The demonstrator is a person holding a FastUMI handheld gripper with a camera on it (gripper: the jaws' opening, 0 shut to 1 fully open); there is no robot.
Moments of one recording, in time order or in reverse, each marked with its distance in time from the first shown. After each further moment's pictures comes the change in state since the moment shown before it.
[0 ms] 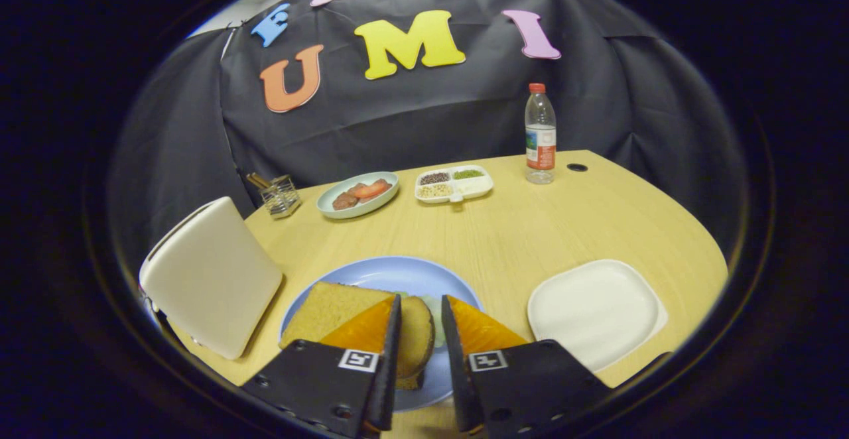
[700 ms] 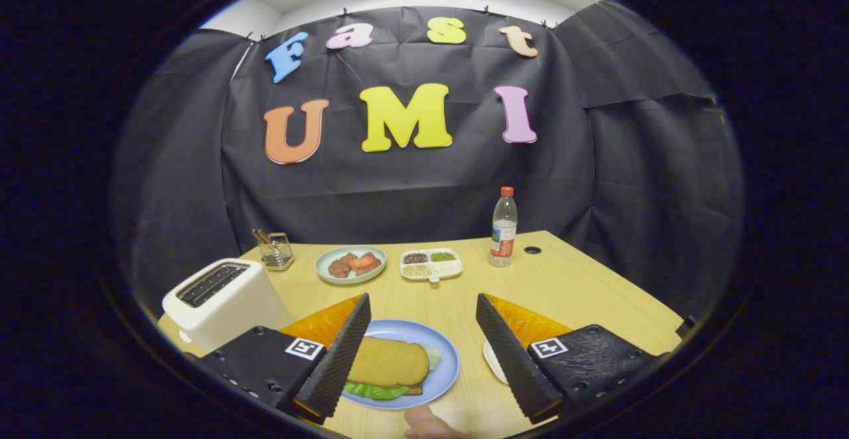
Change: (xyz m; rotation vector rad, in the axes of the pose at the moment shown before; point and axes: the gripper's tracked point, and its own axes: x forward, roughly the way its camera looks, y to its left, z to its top) arm -0.118 0.019 0.086 -0.064 -0.297 -0.151
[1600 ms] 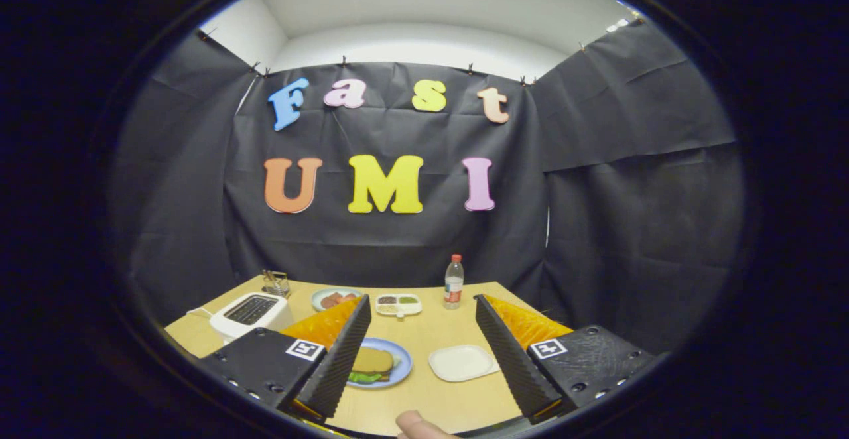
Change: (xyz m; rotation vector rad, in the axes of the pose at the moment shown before) arm -0.189 -0.026 0.080 -0.044 -0.201 -0.064
